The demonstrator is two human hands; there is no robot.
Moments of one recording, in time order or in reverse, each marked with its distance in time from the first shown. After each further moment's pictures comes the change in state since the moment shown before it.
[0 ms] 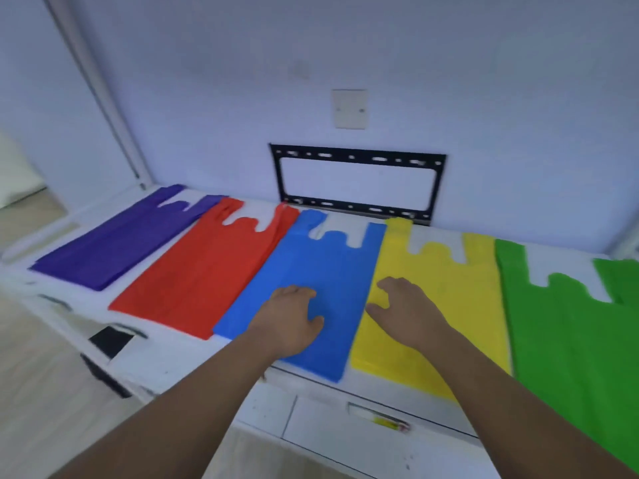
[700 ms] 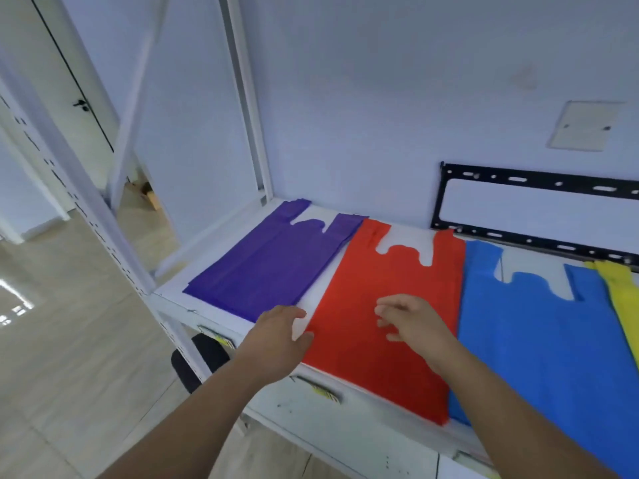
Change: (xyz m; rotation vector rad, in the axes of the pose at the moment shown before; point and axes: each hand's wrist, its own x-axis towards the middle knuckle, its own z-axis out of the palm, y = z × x) left_hand -0.019 -0.379 -0.114 -0.213 0.083 -0.197; right_hand 0.137 -0.326 0.170 0.822 -0.115 0.108
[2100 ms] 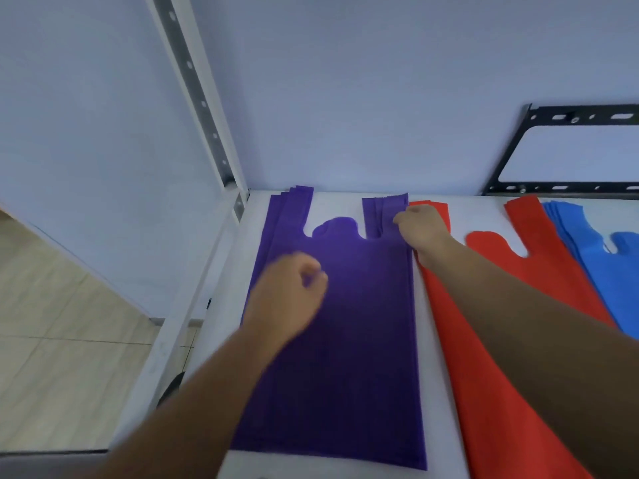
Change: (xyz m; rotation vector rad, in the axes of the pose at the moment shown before) left_hand 0.282 -0.129 -0.085 -0.178 -0.054 0.239; right_hand 0.282 -0.095 0.111 0.037 0.572 0.271
